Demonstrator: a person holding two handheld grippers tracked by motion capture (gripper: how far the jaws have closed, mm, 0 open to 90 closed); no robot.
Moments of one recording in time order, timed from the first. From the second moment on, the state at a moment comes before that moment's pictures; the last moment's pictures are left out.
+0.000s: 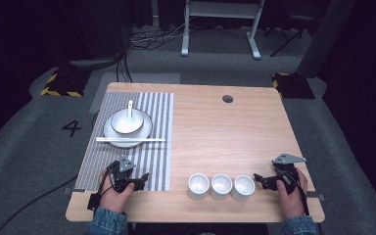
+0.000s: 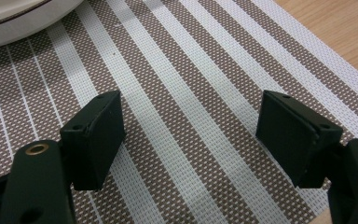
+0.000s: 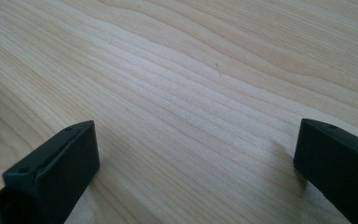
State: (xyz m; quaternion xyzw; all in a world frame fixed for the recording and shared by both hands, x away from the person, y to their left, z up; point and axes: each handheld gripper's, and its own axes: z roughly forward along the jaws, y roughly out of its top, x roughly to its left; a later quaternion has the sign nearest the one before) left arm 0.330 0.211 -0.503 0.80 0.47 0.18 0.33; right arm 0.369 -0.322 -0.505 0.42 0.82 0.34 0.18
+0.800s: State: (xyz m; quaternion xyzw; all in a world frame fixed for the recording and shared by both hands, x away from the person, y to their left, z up) left arm 0.330 0.211 -0.503 0.80 0.47 0.18 0.33; right arm 0.369 -0.322 -0.505 0.42 0.82 0.34 0.18
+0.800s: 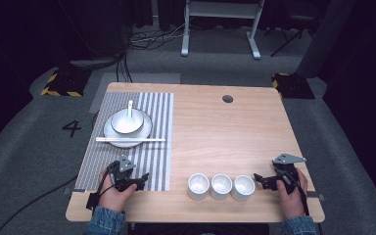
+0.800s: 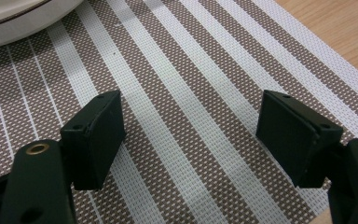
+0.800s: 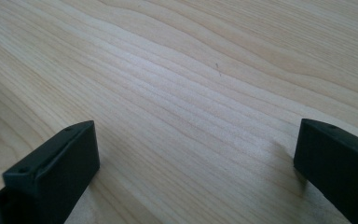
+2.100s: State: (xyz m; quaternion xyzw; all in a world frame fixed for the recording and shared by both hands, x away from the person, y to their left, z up) left arm 0.306 0.205 -0.434 0.75 0.44 0.26 0.41; right arm 0.369 -0.322 -0.505 0.42 0.82 0.34 0.18
